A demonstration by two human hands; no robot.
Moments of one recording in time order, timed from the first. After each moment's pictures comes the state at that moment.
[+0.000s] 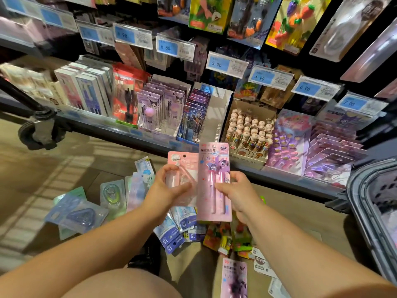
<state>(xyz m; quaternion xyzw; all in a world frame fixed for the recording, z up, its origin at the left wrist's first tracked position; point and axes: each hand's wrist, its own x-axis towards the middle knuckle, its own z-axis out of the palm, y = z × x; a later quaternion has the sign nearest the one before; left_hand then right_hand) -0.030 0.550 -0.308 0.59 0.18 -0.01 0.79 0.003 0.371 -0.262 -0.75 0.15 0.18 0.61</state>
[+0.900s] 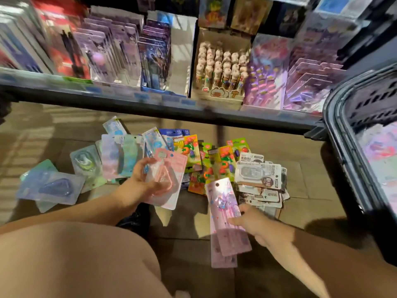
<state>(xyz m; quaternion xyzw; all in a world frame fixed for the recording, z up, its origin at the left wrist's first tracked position) -0.095 0.548 -0.358 0.62 0.15 -0.24 0.73 -0.143 0.251 -0.379 -0.78 0.30 0.39 0.39</state>
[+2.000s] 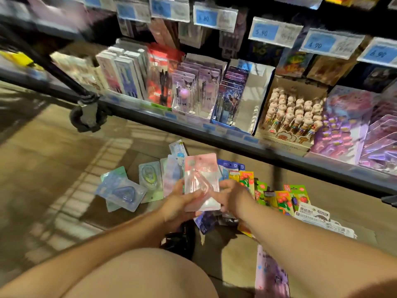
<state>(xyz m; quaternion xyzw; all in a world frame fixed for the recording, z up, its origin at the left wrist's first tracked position) -0.087 0.592 -0.352 0.49 0.26 -0.18 0.81 -0.030 0.442 -0.311 -0.82 0.07 0.35 0.44</state>
